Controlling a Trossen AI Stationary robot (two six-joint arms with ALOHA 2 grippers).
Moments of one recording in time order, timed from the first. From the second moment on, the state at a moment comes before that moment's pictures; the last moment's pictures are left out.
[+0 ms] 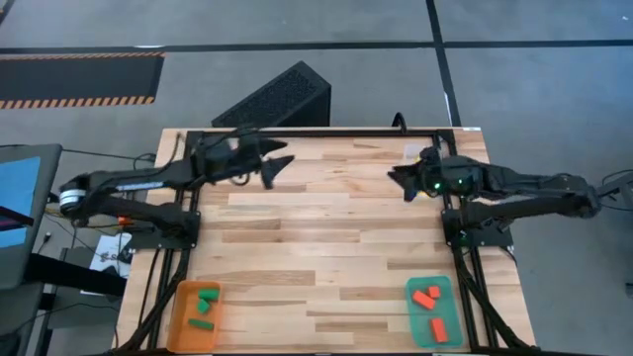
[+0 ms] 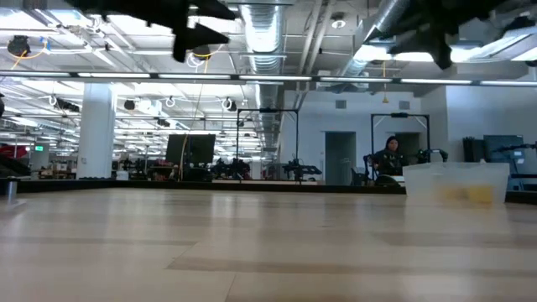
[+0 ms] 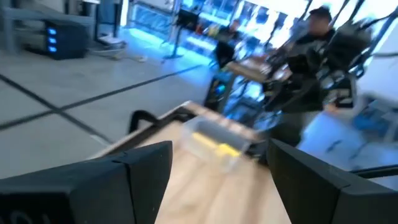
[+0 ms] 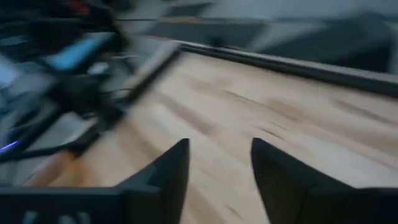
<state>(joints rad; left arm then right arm) 0.30 1.06 0.76 0.22 -0.07 -0.31 -0.09 0.67 0.69 -0.38 0.36 0.68</state>
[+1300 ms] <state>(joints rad) 0.19 0.48 0.14 0.52 -0.02 -0.11 0.27 0.20 0.25 -0.04 0.21 0.08</state>
